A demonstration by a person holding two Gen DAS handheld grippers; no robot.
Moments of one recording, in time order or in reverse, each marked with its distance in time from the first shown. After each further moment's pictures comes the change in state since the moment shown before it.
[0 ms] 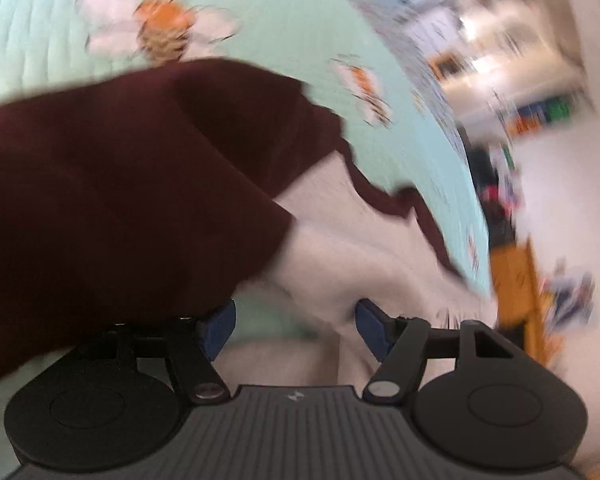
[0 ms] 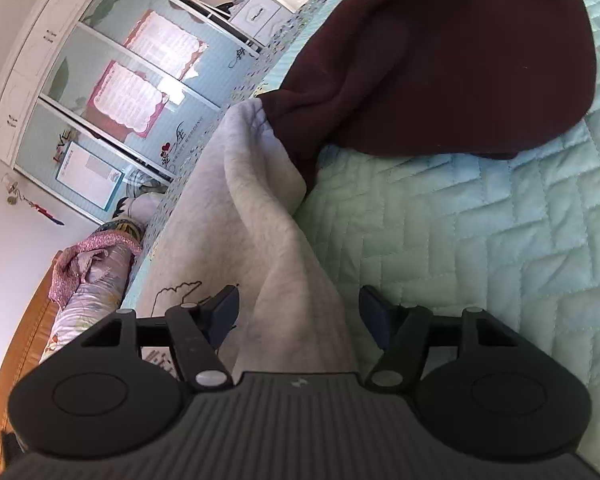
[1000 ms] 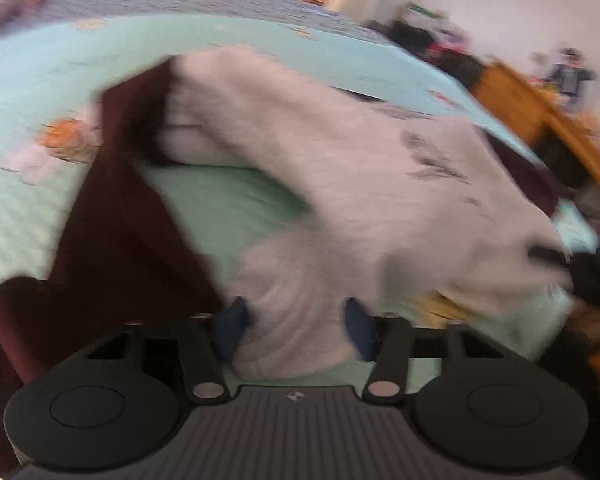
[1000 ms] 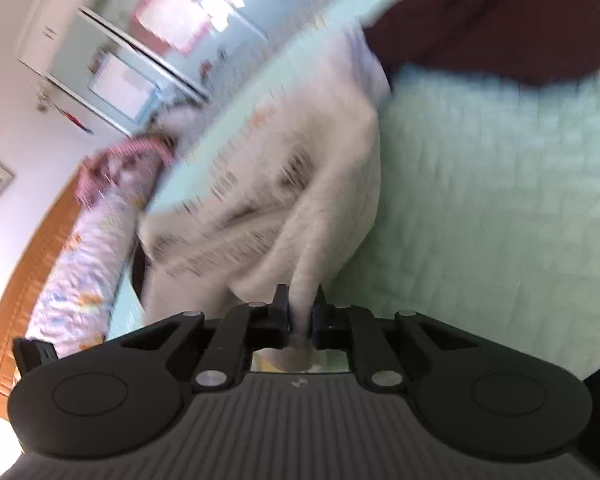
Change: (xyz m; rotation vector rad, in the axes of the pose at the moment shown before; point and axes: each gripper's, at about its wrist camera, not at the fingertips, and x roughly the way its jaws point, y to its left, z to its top) left arm -0.059 -0.040 -0.101 0.767 0.093 0.063; right arm -0.081 0.061 -0.036 -0.163 0.138 0.087
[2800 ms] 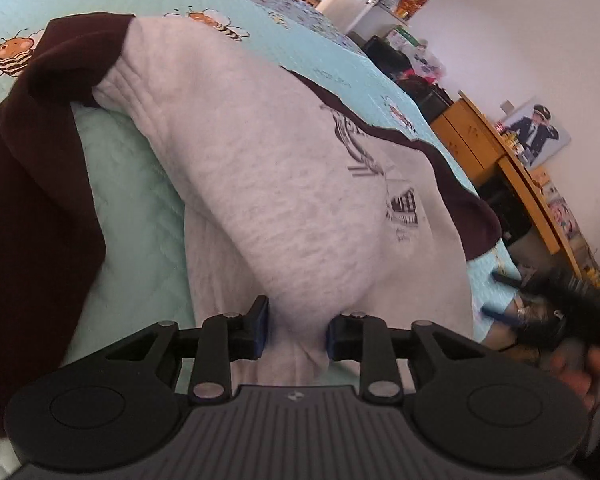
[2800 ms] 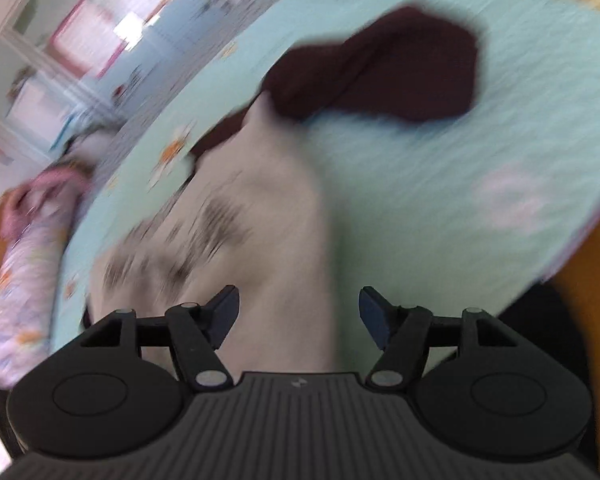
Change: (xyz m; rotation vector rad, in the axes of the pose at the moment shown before) left arm 0.018 -0.008 -0.004 -0.166 -0.036 -0.138; right arm -0.046 -0.006 0.021 0.084 -0.059 -0.356
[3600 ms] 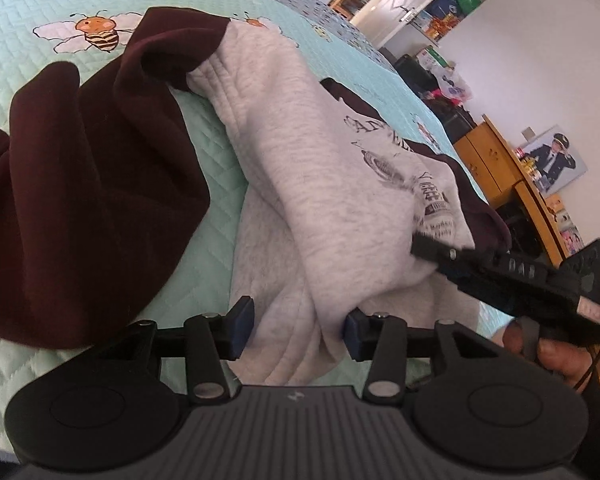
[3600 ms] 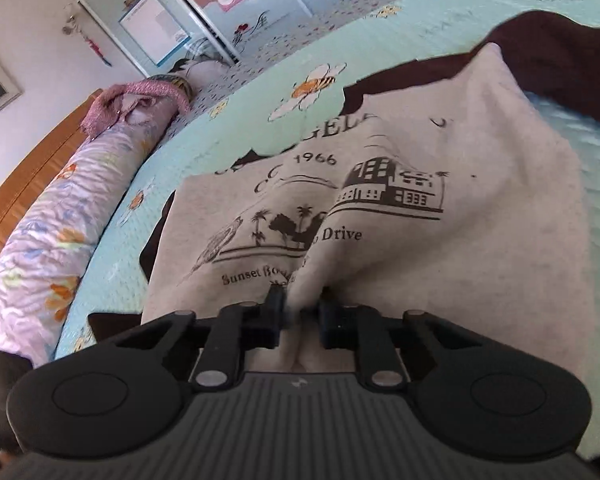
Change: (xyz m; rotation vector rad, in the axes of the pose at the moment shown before) left arm -0.054 0.029 -0.032 -0.099 -0.025 0.048; right arm 0.079 0.095 -0.054 -0.356 0.166 0.284
